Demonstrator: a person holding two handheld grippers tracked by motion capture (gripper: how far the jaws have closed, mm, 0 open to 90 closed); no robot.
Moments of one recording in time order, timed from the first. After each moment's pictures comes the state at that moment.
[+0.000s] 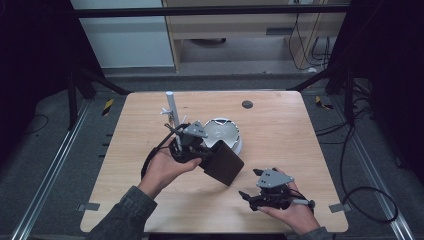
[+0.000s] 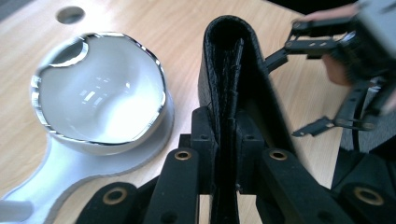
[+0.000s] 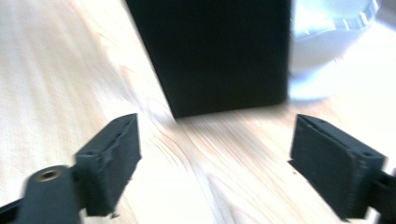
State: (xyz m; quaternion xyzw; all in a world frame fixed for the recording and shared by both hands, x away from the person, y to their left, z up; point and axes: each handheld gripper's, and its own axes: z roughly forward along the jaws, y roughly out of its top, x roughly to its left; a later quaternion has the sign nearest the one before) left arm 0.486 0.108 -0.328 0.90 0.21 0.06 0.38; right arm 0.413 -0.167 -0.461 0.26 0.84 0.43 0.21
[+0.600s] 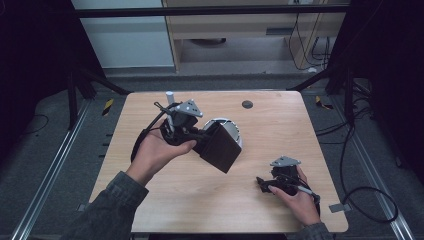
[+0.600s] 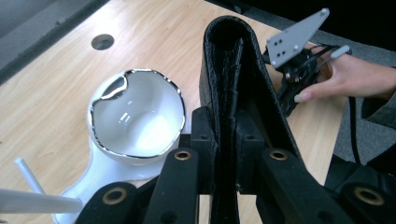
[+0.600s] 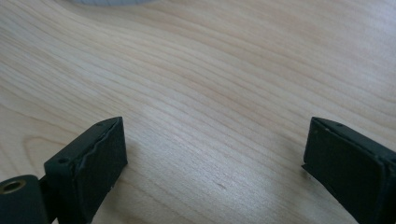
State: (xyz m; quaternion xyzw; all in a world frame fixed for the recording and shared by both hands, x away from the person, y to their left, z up) left arm 0.491 0.110 -0.266 0.90 0.22 0.09 0.37; right arm 0.468 -0.211 -0.508 0.46 0.80 0.32 0.21
